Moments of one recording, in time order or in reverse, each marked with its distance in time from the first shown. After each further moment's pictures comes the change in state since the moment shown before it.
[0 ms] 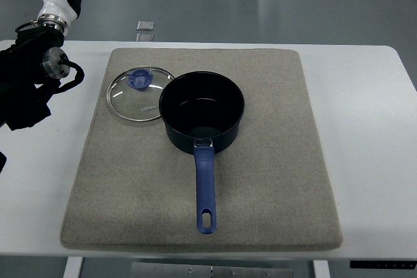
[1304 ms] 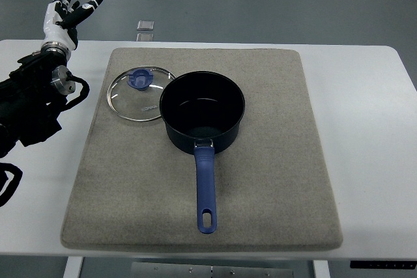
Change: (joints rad) left arm 0.046 -0.048 -0.045 0.072 0.004 0.137 0.128; right arm 0.000 0.000 0.000 0.000 0.000 0.000 0.000
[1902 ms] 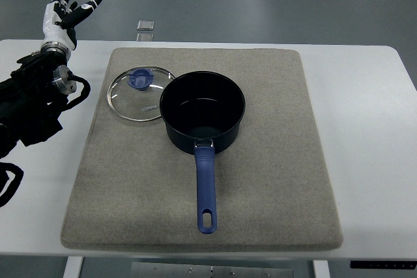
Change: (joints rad) left arm -0.002 -0.004 -0.002 0.000 0.005 0.029 0.000; right arm 0.000 0.000 0.000 0.000 0.000 0.000 0.000
